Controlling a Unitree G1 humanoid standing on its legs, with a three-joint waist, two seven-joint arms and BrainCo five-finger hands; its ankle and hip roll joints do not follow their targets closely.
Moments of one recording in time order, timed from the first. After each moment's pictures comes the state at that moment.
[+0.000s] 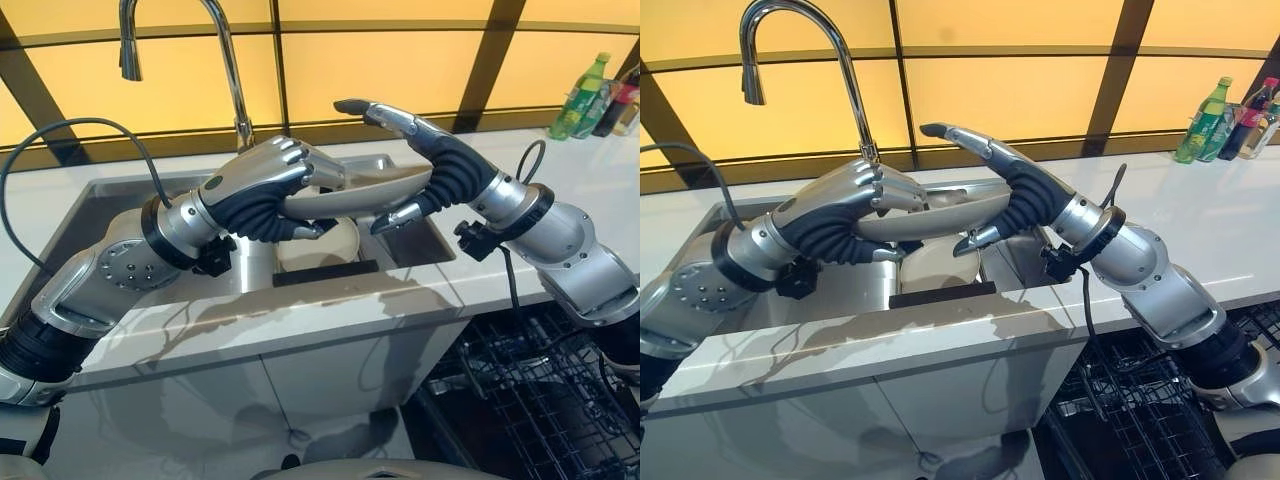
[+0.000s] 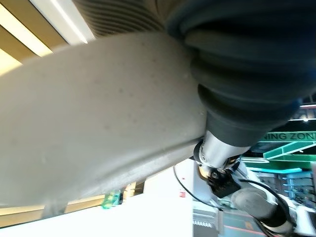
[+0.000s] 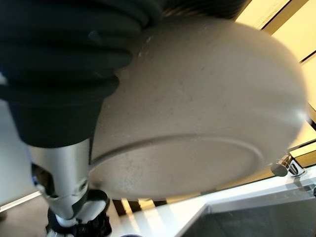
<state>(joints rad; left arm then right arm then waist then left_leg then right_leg) -0.53 1.03 -0.30 -0.35 0.02 -0.50 -0.11 -0.62 -0.95 0.36 -0.38 0.27 -0.15 0.21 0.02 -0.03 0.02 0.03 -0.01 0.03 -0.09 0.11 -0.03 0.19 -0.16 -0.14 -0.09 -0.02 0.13</state>
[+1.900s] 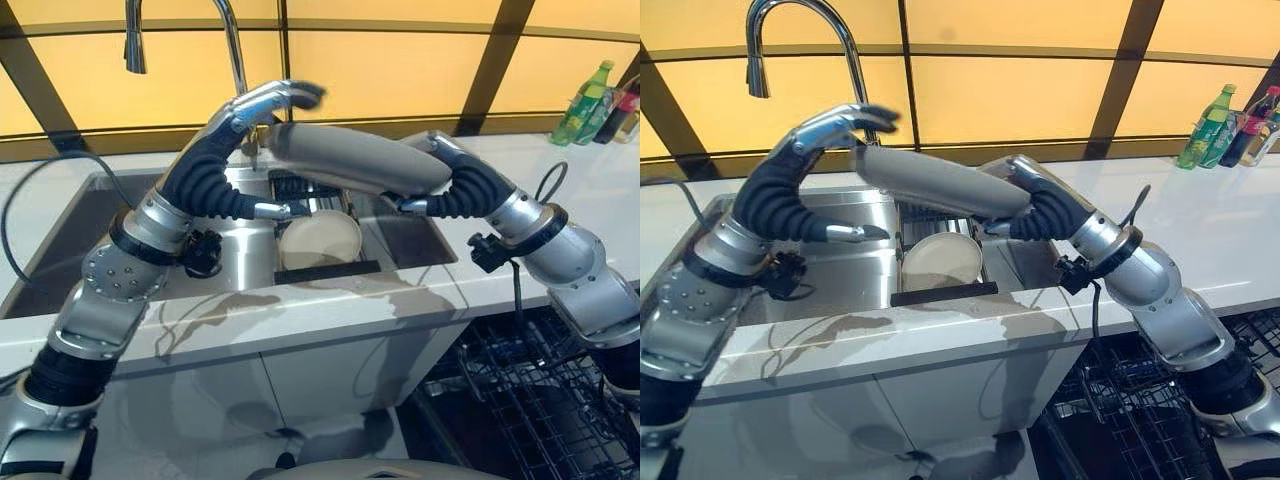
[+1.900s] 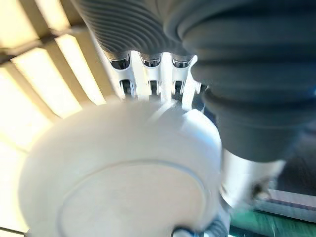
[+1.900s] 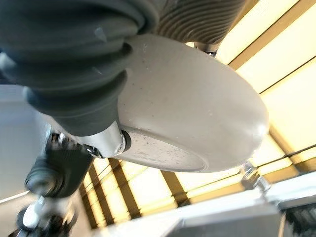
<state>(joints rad) -0.32 0.78 -0.09 -0.38 -0.19 -0.37 -0.03 -0.41 -0.85 0.17 -0.37 0.11 -0.18 0.15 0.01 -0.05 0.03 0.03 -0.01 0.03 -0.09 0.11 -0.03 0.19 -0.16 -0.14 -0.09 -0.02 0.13</state>
